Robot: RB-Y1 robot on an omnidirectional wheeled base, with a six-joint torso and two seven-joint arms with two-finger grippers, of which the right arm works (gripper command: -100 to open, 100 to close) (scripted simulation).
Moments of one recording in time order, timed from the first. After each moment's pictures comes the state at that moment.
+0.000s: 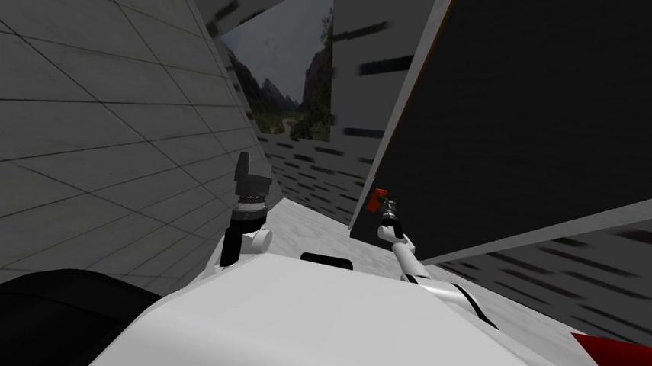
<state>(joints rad) -0.34 -0.28 -0.07 -0.75 -0.36 -0.50 -0.25</state>
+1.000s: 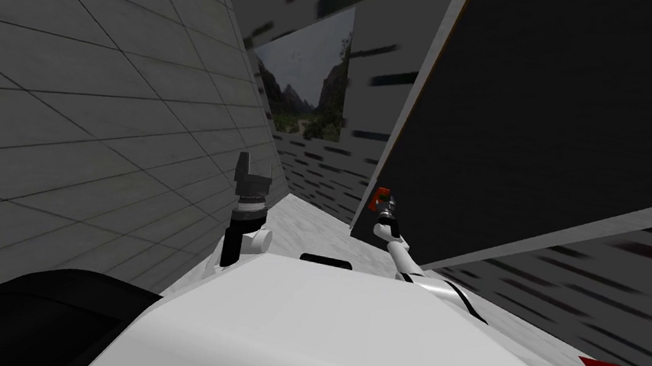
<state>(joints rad) -0.35 -0.23 -0.07 -0.75 -0.50 -0.51 -0.48</state>
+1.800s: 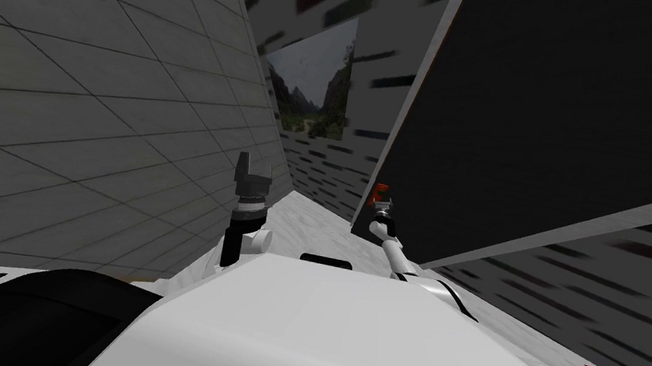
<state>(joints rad) -0.34 -0.18 -0.07 -0.80 -0.64 -0.50 -0.68</state>
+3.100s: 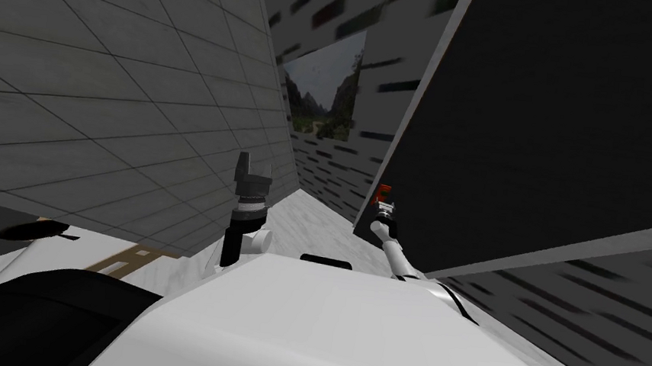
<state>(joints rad) -0.32 -0.17 -0.08 -0.84 -0.81 -0.49 -0.95</state>
